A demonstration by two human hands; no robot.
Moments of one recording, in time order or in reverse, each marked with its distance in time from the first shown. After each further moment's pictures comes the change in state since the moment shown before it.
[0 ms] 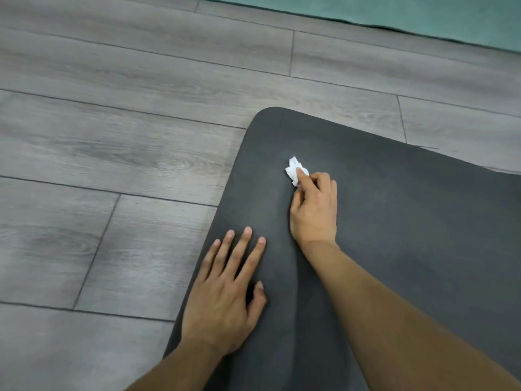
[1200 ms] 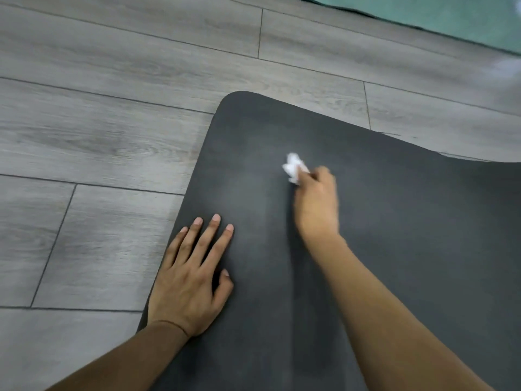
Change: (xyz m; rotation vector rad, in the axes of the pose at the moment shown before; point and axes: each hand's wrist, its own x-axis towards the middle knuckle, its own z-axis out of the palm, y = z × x) left_hand 0.006 0.000 -0.003 0.018 -0.017 0.019; right_hand 0.002 0.033 -0.054 -0.065 -0.085 0.148
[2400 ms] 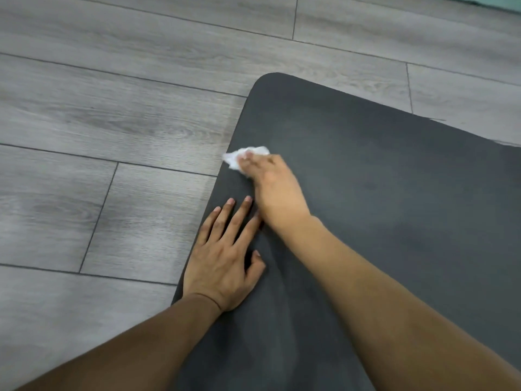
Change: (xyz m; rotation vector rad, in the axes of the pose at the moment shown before) left_hand 0.002 0.000 0.004 0.025 0.014 -0.021; right_hand -0.029 -0.085 0.060 -0.040 -0.308 -0.559
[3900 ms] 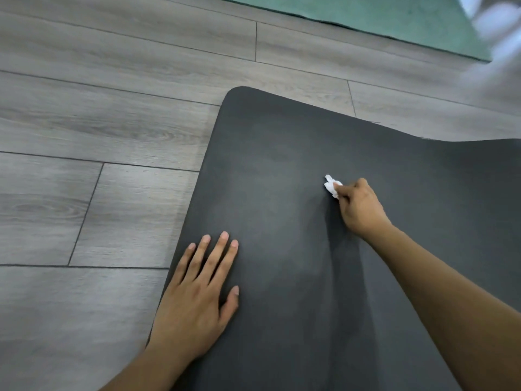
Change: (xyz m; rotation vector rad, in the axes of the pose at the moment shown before) left_hand -0.099 0.001 -0.009 -0.014 -0.058 0.105; right_hand -0.137 0.106 -0.110 -0.128 -0.084 0.574
